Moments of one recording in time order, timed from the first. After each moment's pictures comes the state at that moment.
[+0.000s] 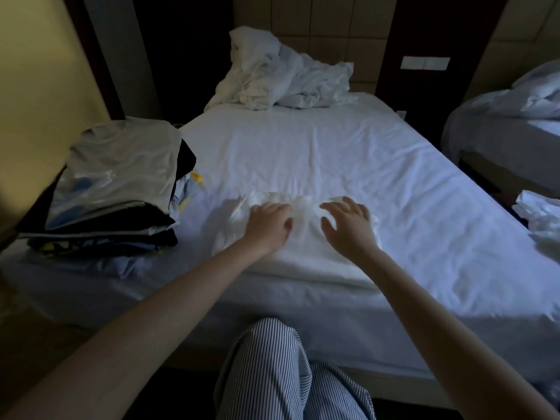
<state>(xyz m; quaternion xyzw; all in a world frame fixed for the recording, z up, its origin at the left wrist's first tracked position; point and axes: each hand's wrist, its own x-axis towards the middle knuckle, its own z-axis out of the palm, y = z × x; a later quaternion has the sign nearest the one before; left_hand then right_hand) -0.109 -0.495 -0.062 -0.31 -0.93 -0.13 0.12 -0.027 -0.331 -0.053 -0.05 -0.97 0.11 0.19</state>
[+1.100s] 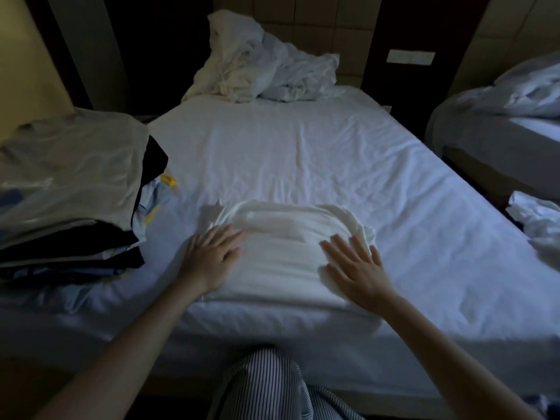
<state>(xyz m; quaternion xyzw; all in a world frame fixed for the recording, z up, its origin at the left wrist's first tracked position) -0.160 -0.567 -0.141 -0.27 -0.95 -0.14 0.08 -0.016 -0.287 -0.118 -0.07 -0.99 0.08 0.01</state>
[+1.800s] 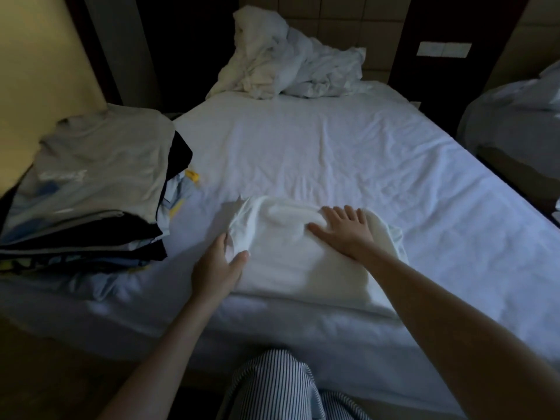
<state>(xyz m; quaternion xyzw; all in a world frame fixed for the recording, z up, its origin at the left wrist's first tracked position) -0.120 -0.571 -0.125 -0.03 -0.92 -0.38 0.05 -0.121 -0.308 -0.096 -0.08 -0.99 0.10 0.02</state>
